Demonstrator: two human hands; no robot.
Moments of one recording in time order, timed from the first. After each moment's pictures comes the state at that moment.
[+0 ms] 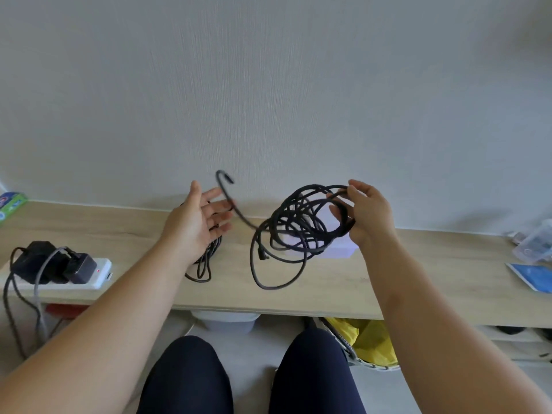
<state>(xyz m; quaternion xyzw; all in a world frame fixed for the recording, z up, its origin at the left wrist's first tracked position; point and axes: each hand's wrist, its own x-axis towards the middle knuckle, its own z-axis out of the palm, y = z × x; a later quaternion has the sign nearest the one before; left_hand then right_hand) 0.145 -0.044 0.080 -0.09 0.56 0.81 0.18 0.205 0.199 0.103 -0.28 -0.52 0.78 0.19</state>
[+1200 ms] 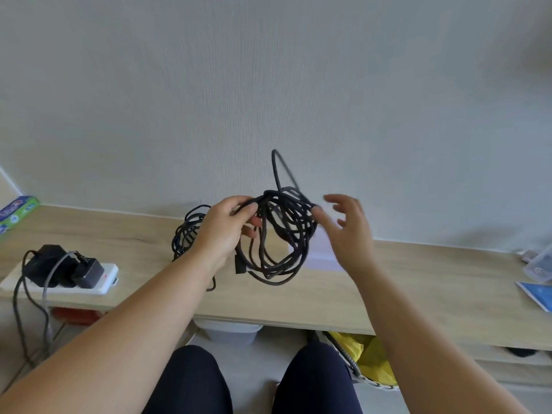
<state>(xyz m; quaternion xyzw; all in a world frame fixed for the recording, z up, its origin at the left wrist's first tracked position) 0.154 -0.018 0.084 0.06 0.73 0.68 0.05 0.217 0.171 0.088 -0.11 -0.85 0.46 0.23</state>
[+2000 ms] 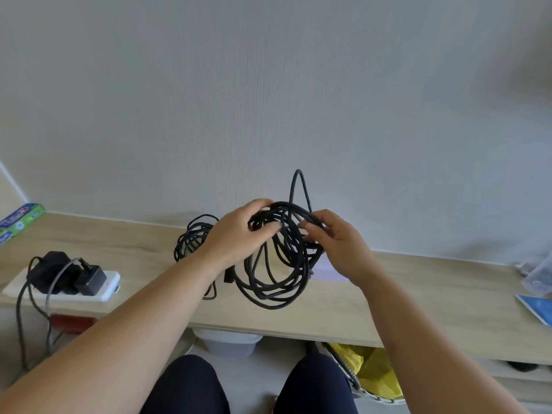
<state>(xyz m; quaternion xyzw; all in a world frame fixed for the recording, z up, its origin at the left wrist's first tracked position) 0.170 -0.025 0.113 0.22 0.87 0.44 0.03 0.228 0.161 0.111 -0.01 -0.83 0.56 0.07</state>
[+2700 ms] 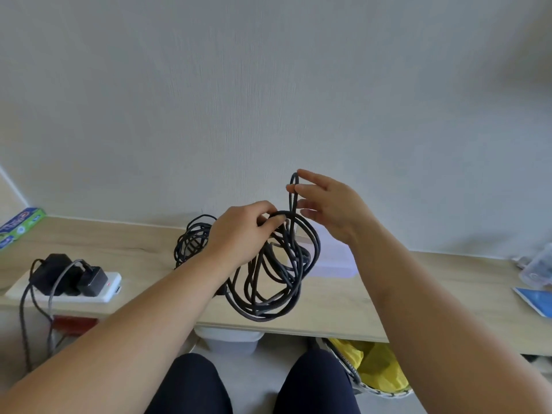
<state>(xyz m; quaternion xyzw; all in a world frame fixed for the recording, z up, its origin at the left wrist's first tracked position) 0.184 -0.012 0.121 0.21 0.90 0.37 -0.06 0.200 0.157 0.157 -0.07 -0.72 0.69 0.02</state>
